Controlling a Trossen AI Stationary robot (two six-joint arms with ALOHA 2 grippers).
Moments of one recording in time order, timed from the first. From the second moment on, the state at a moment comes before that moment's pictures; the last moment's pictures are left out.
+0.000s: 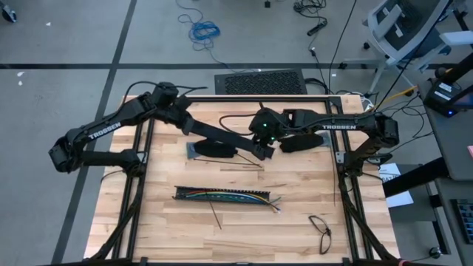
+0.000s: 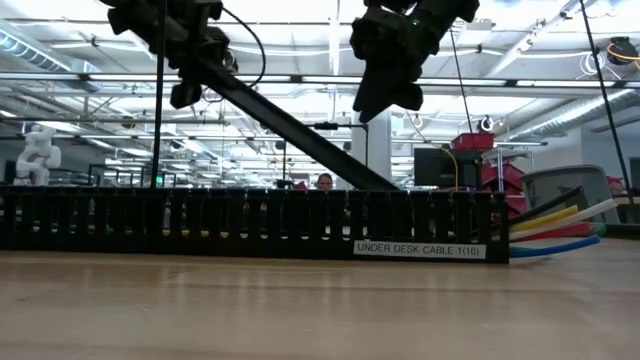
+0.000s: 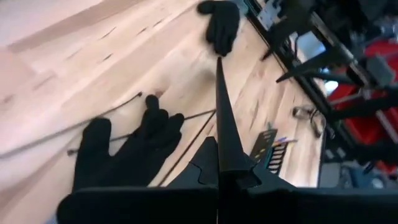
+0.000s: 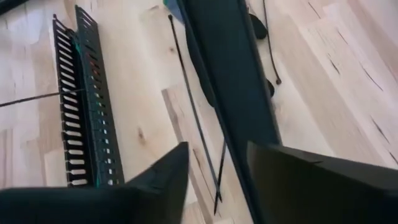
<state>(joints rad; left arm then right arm) 0.66 1.07 0.92 -0.58 0.57 -0.38 -0.18 1.58 1.29 -0.62 -0.09 0.28</state>
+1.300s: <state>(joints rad) 0.18 1.03 1.20 -0.84 -0.01 0.70 -0.49 1.67 1.29 -0.54 -0.78 0.30</state>
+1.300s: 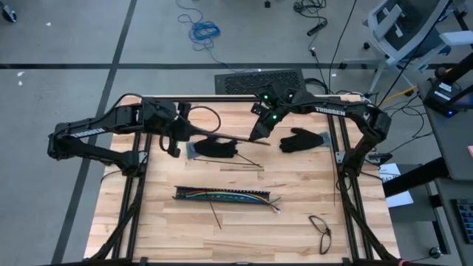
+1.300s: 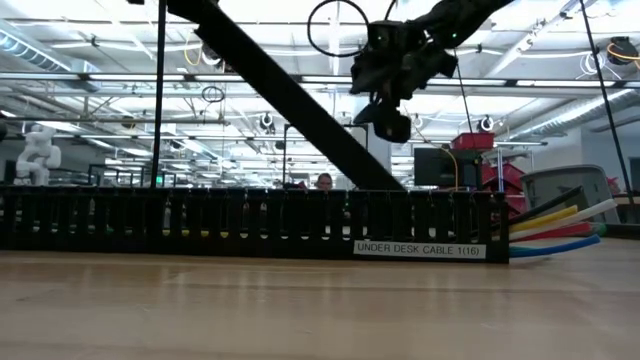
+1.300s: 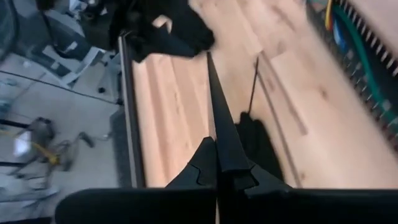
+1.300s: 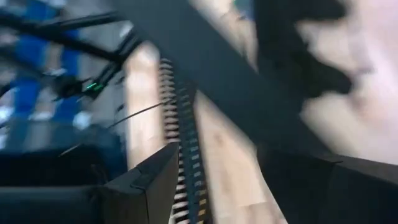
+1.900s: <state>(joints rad) 0.08 1.02 1.25 -0.93 -0.19 0.81 -0.55 1.70 1.29 -0.42 -0.73 0.32</state>
